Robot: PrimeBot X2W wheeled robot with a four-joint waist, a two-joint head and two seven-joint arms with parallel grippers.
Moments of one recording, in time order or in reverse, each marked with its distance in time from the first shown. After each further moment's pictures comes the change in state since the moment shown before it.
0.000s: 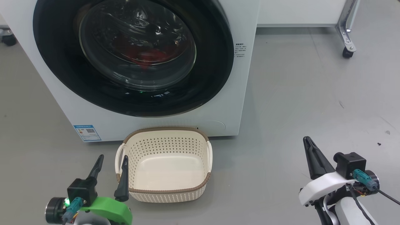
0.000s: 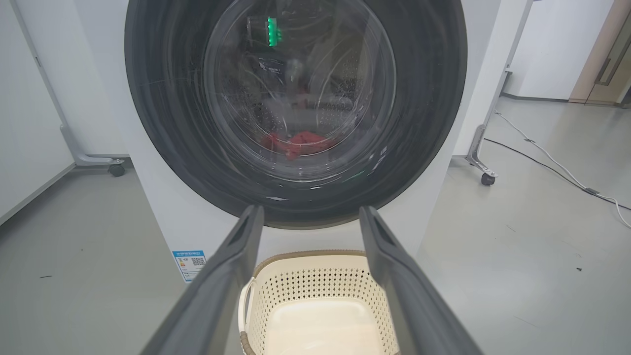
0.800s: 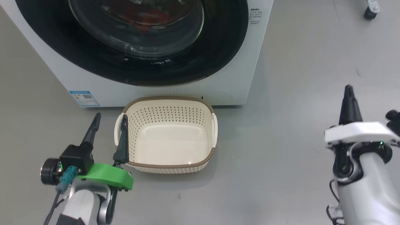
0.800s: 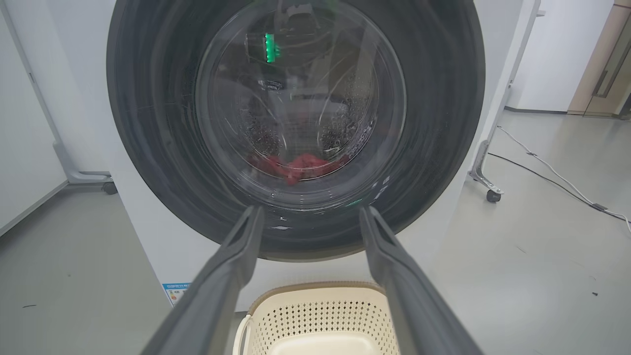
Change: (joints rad) left arm -0.136 -0.008 0.008 -0.066 0.018 -0.001 0.000; right arm -0.198 0.060 -0.185 -0.006 0.379 0.061 0.010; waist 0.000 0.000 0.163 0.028
